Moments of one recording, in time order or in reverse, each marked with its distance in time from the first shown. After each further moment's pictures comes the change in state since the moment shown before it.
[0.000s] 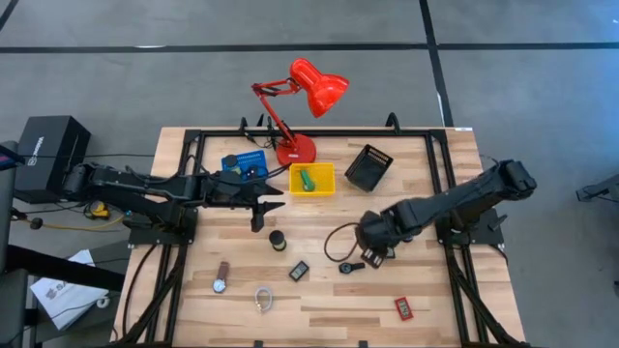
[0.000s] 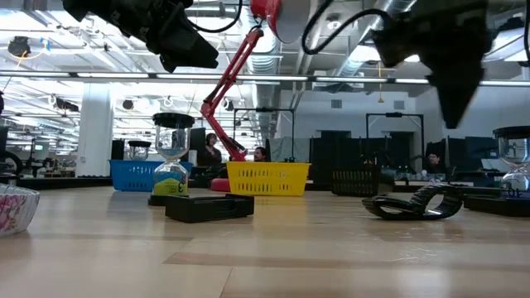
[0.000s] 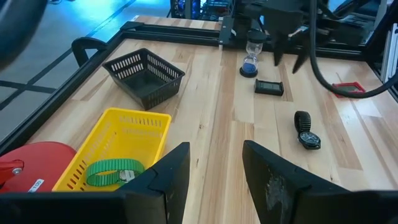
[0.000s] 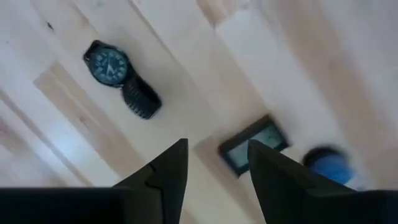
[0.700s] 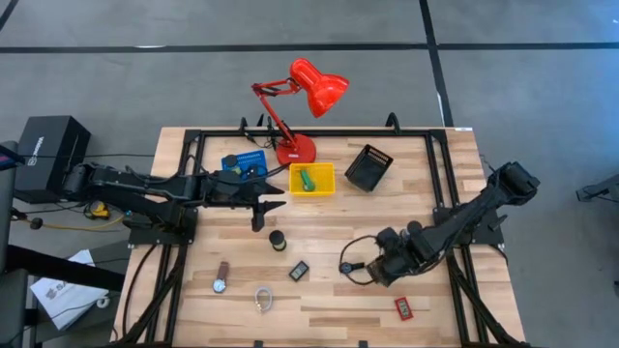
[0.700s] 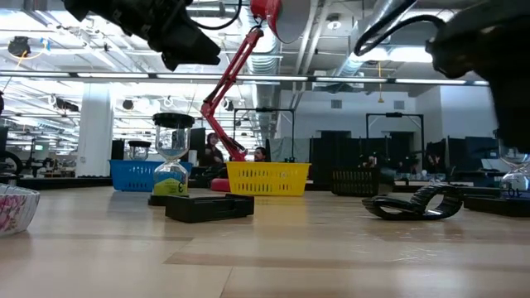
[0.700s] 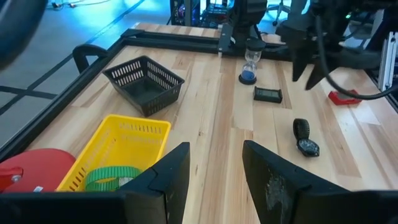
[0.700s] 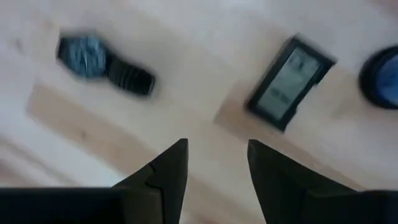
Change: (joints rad) left arm 0.001 0.000 -0.001 0.032 0.000 0.001; right arm 0.262 0.000 -0.134 0.128 0.144 0.633
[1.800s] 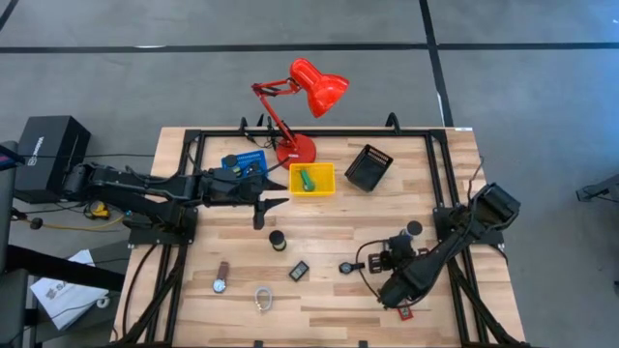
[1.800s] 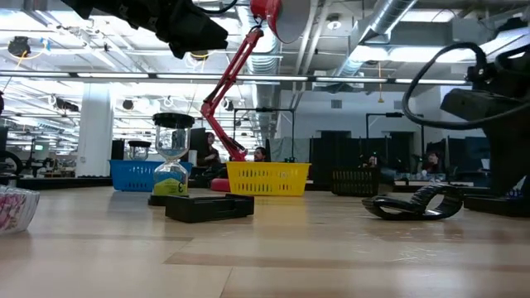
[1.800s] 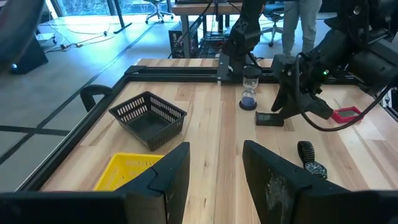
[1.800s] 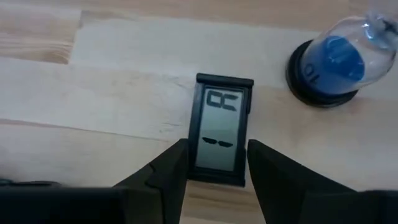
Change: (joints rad) left arm 0.001 0.000 0.000 0.113 0.000 0.105; right arm 0.153 0.273 0.000 -0.128 0.292 0.634
